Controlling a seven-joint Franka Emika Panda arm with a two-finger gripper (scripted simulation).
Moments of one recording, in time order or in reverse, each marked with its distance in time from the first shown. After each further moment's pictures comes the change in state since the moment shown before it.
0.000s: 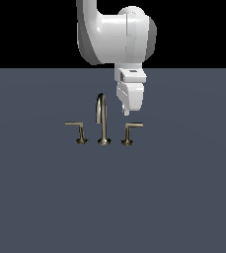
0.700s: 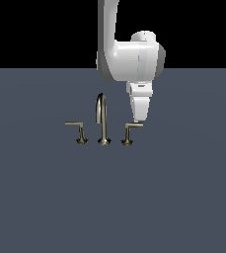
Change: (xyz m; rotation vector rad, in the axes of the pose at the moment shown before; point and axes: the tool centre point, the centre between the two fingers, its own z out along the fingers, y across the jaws) arm 0.049 -0.019 0.045 0.002 0.002 0.210
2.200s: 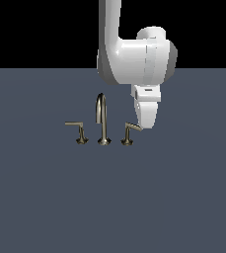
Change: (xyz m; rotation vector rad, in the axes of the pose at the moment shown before) arm 0.012 0.047 0.001 0.022 0.000 0.005
